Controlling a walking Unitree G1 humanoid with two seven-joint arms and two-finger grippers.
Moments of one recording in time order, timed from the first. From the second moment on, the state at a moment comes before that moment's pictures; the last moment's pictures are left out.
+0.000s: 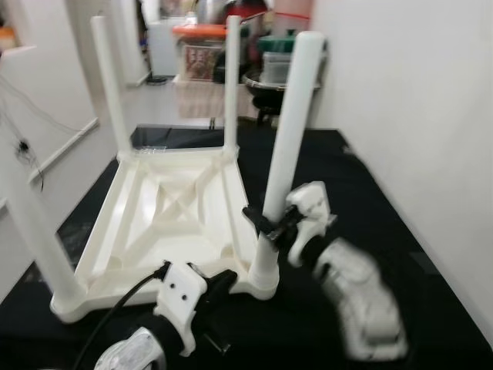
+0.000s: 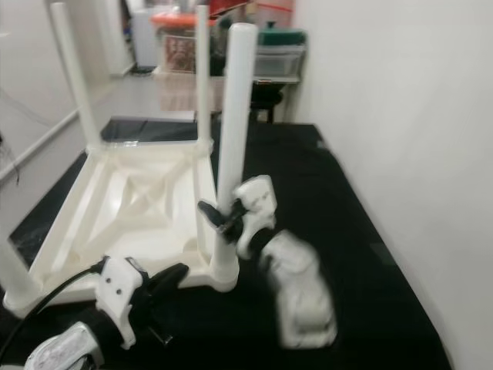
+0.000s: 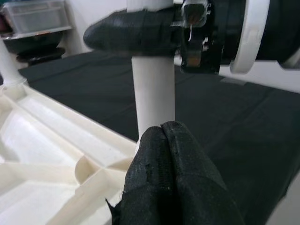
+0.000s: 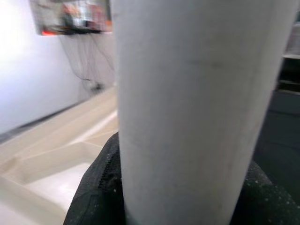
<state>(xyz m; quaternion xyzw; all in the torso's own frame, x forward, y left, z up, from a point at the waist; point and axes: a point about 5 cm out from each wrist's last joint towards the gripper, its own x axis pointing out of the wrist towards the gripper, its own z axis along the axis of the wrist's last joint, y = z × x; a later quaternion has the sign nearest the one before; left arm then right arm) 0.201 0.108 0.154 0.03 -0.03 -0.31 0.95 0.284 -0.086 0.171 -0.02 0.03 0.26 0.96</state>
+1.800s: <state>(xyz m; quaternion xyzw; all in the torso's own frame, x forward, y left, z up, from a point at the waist) 0.180 0.123 0.143 0.02 -0.01 -0.25 0.97 0.286 -0.112 0.155 0.03 0.07 0.28 0.96</state>
